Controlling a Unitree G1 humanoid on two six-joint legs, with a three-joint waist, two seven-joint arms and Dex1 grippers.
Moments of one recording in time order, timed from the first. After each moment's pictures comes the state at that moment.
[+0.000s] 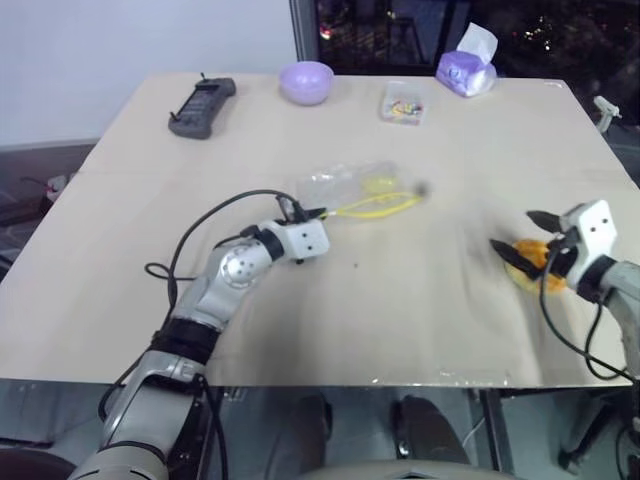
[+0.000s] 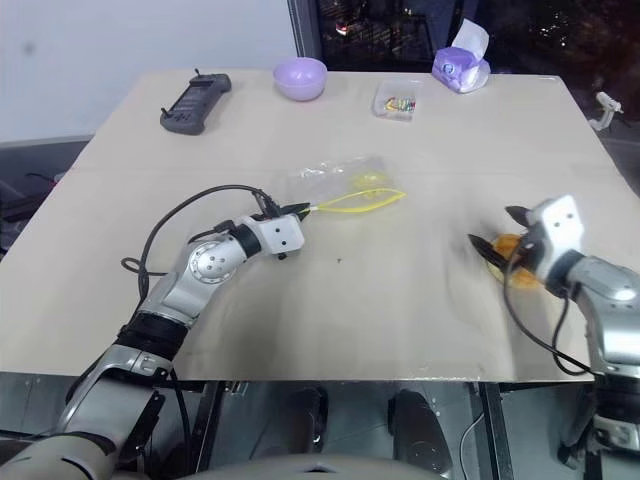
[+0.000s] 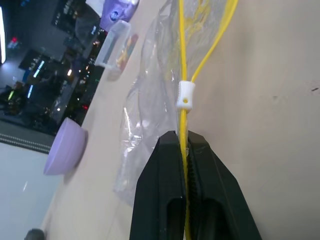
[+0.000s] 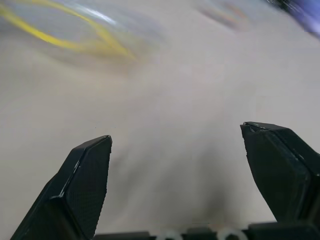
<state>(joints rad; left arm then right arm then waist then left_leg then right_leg) -0.54 0.53 -0.23 0.36 0.43 -0.37 -0.40 -0.16 -0.67 -0.29 -0.06 0.27 0.32 0.77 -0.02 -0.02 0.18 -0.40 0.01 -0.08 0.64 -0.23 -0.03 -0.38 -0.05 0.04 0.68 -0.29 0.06</state>
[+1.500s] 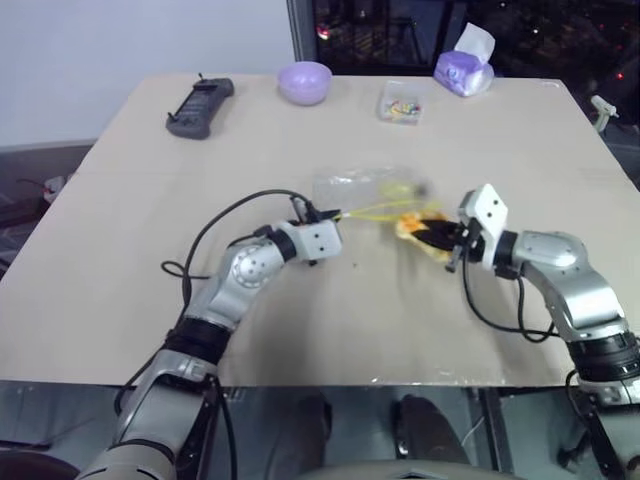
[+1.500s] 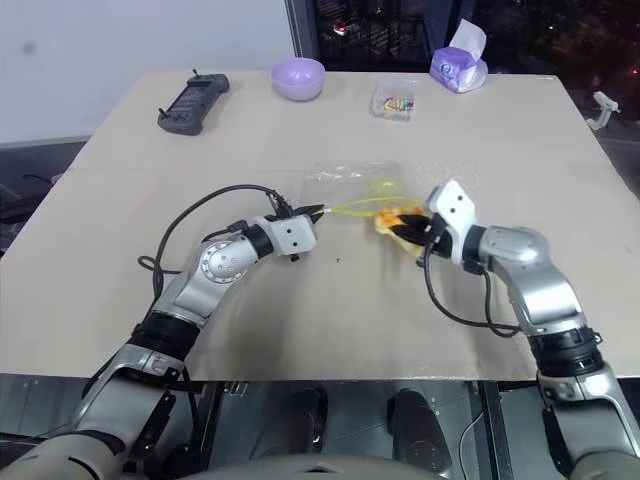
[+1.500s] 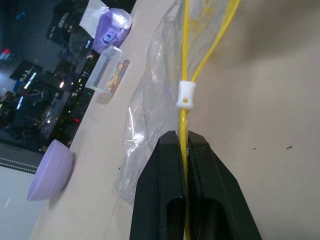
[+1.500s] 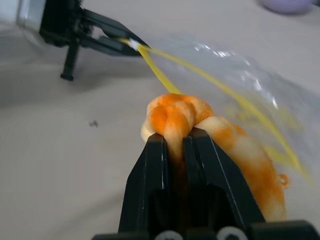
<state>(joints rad) -0.55 0.48 -0.25 0.33 0.41 -0.36 -0.44 -0.46 -0.57 0.12 -0.10 0.24 0.36 0.87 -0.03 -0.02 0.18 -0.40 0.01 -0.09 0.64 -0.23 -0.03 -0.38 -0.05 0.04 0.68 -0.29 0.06</state>
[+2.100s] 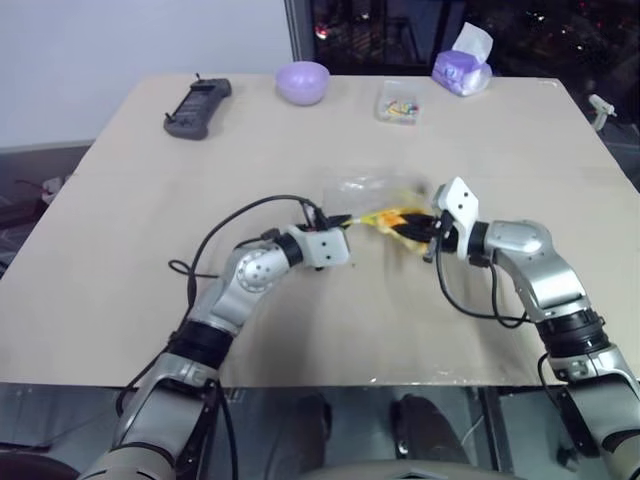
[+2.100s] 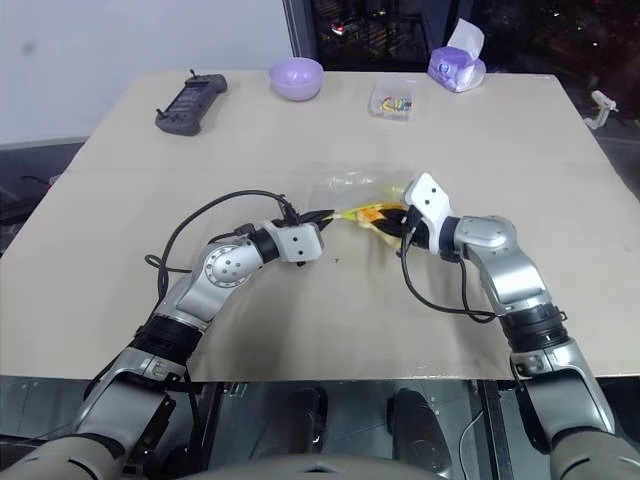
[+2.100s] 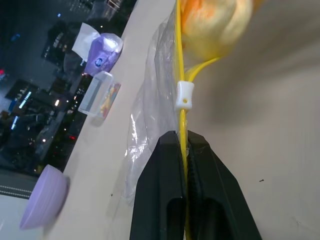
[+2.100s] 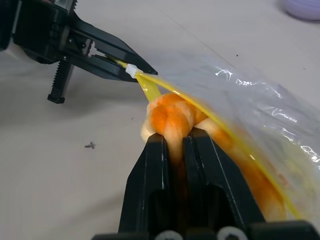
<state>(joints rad) -0.53 0.48 -0.28 0.28 0.40 -0.40 -0.46 -0.58 -0.47 0.18 0.09 0.18 0.29 0.88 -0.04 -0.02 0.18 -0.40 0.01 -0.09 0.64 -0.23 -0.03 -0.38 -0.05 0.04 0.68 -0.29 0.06</state>
